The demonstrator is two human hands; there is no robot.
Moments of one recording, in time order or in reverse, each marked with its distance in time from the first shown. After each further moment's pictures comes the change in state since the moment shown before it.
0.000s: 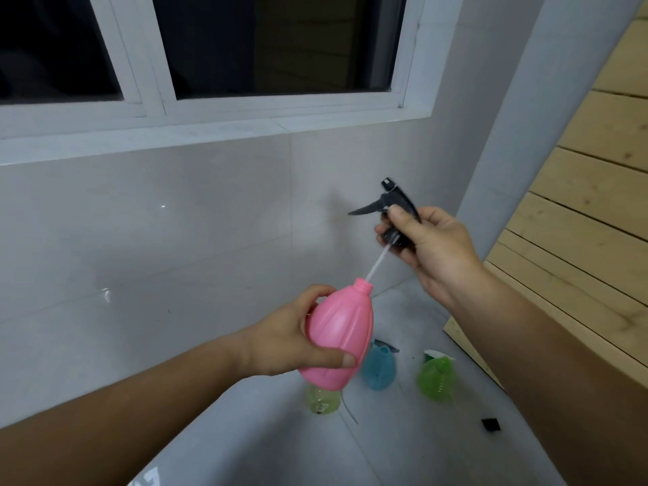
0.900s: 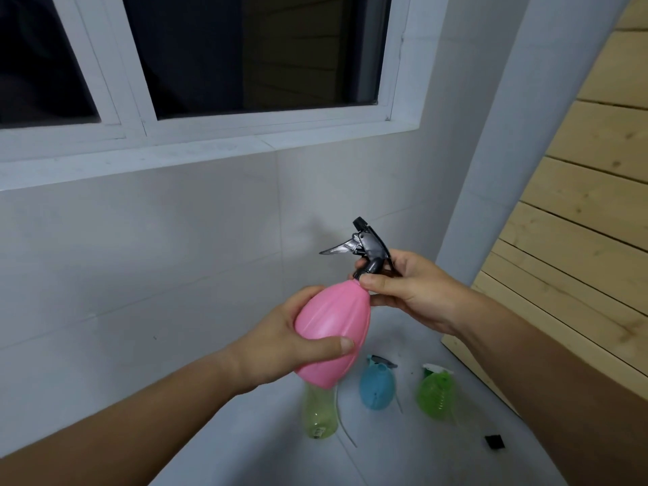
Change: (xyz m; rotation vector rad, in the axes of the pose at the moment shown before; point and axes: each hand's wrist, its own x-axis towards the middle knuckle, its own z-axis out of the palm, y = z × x) left_hand 0.020 0.011 -0.004 -0.253 0.127 0.055; right_hand 0.008 0.015 -0.023 -0.308 -0.499 0.189
